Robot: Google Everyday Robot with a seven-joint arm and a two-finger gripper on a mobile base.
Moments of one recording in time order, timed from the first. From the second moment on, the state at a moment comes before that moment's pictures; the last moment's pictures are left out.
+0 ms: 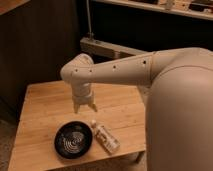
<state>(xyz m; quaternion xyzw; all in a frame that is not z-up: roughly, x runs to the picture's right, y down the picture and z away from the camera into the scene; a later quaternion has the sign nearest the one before) -0.102 0.096 0.704 -0.26 0.23 0.64 0.68</state>
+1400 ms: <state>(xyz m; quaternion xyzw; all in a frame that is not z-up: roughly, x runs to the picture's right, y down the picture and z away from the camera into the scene) -0.035 0.121 0.697 -0.33 0.12 0.48 0.80</state>
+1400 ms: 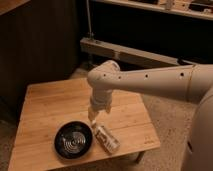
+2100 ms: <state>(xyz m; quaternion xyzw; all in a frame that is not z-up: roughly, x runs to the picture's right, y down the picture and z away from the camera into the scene) 0.011 0.188 0.656 -0.32 0.11 0.48 0.81</state>
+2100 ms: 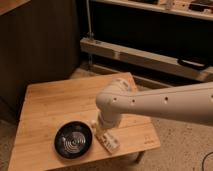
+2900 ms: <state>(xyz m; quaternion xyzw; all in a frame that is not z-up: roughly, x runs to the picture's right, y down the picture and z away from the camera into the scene) 0.020 0.223 0.712 -0.34 0.06 0.49 0.80</state>
